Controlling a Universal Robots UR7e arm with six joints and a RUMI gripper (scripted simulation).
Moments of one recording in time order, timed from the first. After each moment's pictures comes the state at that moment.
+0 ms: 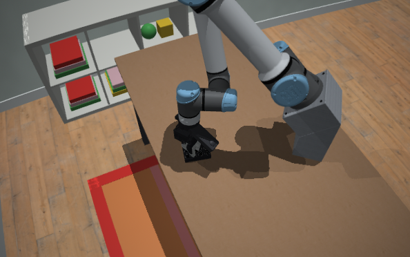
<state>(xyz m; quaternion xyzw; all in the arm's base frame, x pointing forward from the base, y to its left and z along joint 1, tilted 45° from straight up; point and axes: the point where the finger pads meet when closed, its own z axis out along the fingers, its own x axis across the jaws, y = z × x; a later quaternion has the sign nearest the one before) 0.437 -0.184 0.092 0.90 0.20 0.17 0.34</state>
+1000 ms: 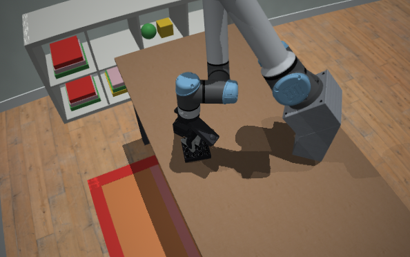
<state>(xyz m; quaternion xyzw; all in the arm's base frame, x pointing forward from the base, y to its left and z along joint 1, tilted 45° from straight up) 0.422 -0.165 0.117 0.90 0.20 0.17 0.34</state>
